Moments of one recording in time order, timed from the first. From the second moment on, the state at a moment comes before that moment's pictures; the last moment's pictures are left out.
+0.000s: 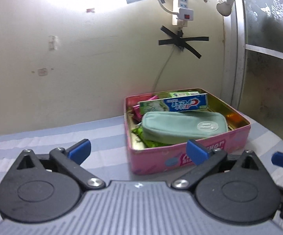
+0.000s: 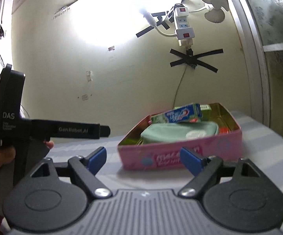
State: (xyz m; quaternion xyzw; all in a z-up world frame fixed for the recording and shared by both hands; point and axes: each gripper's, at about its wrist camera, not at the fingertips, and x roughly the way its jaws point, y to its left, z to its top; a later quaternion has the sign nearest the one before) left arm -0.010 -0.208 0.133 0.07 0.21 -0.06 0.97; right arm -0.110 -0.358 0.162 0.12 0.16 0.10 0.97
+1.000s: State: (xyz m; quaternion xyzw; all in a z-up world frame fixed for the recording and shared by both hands) left arm -0.136 -0.181 0.105 0.07 0.18 0.01 0.98; right arm -0.208 -0.319 0.133 0.17 0.15 0.06 0.97
